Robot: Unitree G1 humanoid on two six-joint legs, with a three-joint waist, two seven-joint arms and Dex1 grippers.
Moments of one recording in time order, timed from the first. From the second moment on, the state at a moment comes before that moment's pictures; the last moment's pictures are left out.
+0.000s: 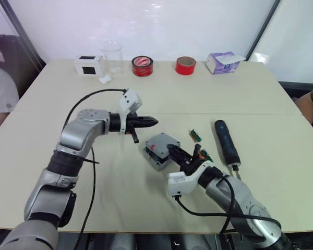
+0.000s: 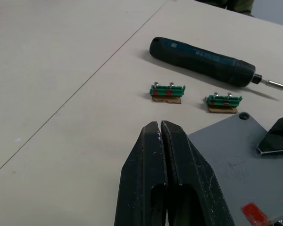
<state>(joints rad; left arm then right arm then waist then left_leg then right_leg) -0.76 0.51 -0.18 0.10 -0.40 0.64 -0.99 -0.03 -0.52 0.41 -0.54 -1.02 -0.03 0.42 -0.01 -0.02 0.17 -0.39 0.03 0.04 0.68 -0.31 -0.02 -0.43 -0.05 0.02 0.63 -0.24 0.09</state>
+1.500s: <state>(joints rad) -0.68 0.55 -0.29 0.00 -0.31 0.61 -1.07 -0.03 -0.47 0.40 -0.49 -1.08 -0.10 0.40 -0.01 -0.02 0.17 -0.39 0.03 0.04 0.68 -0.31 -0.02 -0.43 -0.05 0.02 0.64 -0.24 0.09</state>
